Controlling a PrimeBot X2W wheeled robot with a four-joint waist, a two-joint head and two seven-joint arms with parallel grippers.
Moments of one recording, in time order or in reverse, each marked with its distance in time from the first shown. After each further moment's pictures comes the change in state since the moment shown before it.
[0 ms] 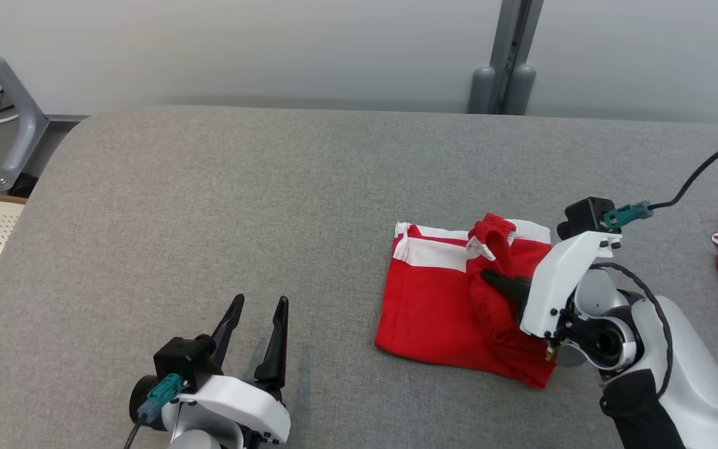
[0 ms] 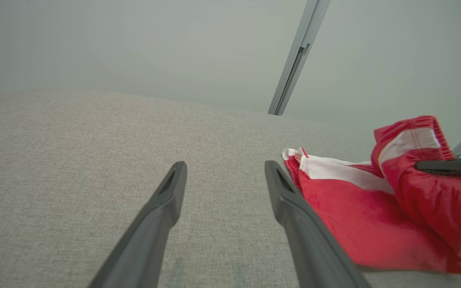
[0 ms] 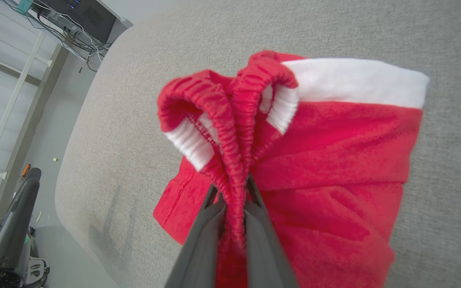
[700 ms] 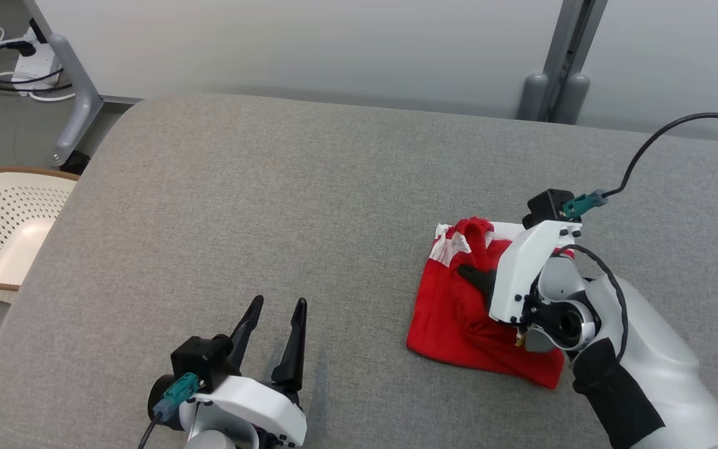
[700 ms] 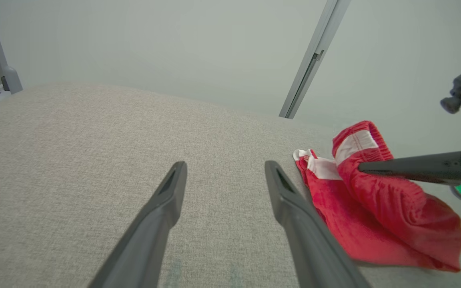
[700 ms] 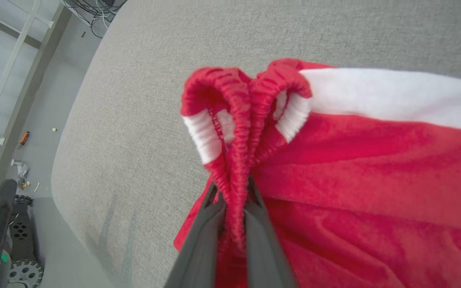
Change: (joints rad) left arm -0.013 -0.001 -0.067 -0.003 -0.052 0.015 0.000; right arm -0.195 0.004 0.221 0.340 0.106 0.000 -0.160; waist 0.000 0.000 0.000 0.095
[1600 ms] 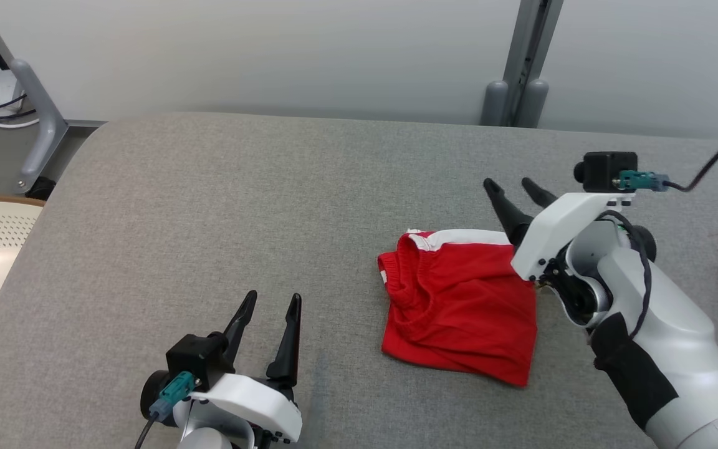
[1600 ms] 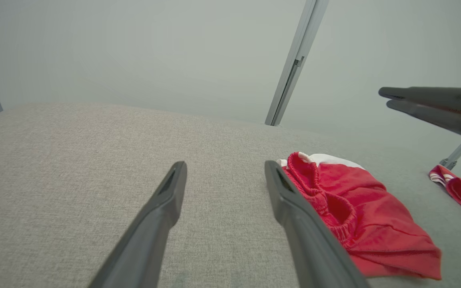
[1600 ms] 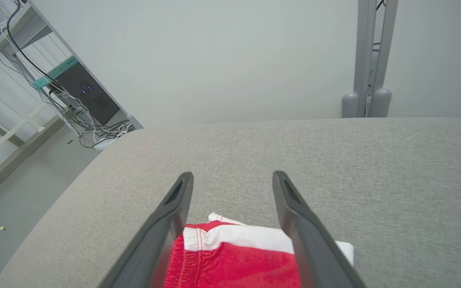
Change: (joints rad) left arm 0.005 0.000 0.023 -0.018 0.039 0.003 0.000; right arm -0.120 -0.051 0.126 0.120 0.020 0.000 -0.511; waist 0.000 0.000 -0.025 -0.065
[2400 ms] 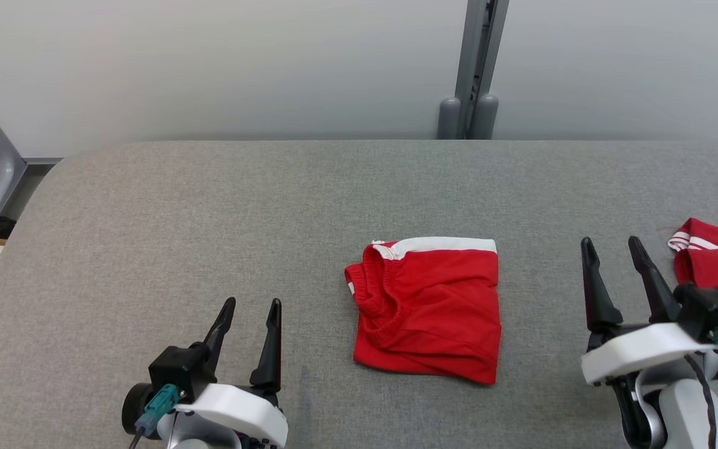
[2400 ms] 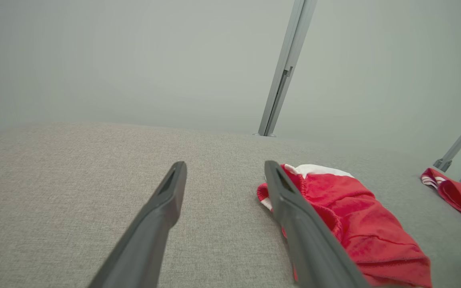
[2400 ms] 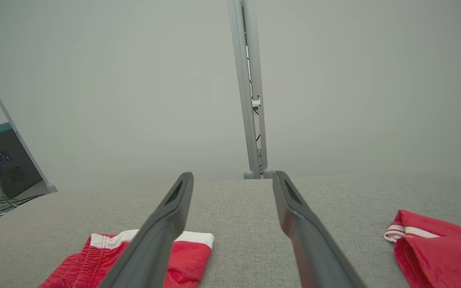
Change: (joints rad) left arm 0.042 0.000 0.055 -0.038 0.049 0.024 0.000; right arm 0.503 0.024 -0.459 -0.478 -0.512 0.000 -0.282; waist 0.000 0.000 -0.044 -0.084
